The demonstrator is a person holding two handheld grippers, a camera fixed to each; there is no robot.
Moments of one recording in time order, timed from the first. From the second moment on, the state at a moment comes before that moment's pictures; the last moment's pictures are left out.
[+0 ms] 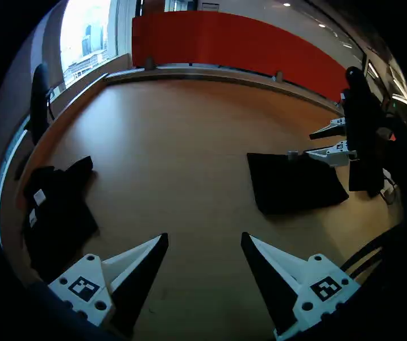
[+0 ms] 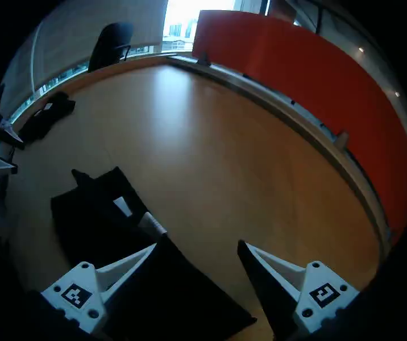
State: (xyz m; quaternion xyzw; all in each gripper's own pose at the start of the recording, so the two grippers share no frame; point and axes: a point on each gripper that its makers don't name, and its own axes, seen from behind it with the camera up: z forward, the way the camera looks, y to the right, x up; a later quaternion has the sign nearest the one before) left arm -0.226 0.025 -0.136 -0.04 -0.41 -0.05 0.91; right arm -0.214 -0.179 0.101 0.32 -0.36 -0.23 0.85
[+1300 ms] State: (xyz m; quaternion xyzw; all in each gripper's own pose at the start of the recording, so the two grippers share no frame) left arm -0.224 0.030 -0.149 -0.05 -0.41 -0.04 0.91; right arm -0.205 -0.112 -0.009 0.29 -0.38 -0.19 0.86
